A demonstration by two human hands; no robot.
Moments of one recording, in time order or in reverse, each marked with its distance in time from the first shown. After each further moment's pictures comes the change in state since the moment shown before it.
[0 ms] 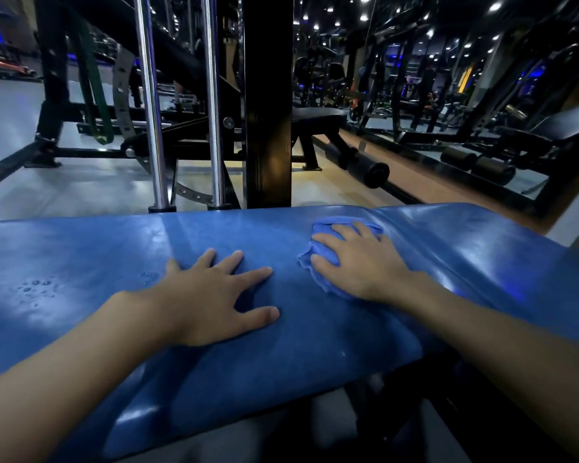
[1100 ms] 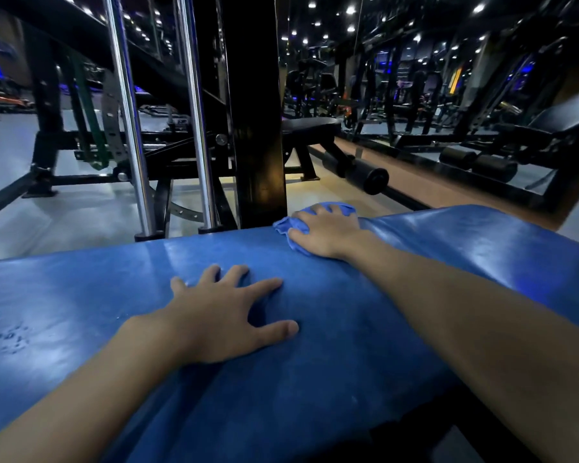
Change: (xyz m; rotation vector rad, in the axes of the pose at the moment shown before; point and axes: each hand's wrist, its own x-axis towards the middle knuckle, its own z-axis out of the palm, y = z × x) left_hand 0.043 0.005 -0.002 -0.060 0.074 -0.021; right_hand 0.118 -0.001 0.004 0.045 -0.095 0.059
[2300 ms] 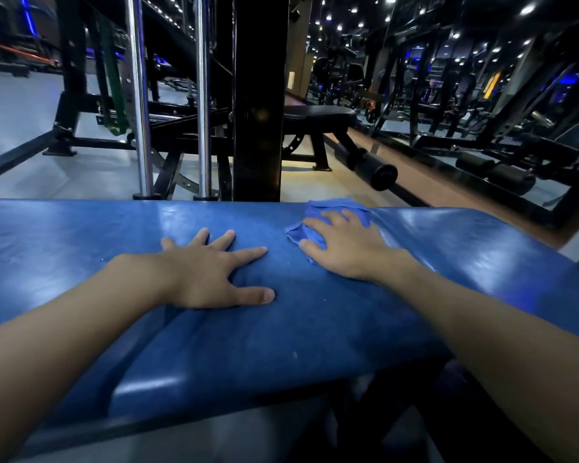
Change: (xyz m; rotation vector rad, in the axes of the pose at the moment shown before) left_hand -0.004 0.026 -0.008 -0.029 -0.113 -0.096; right_hand -0.074 0.048 0.010 -0.038 0.019 -0.124
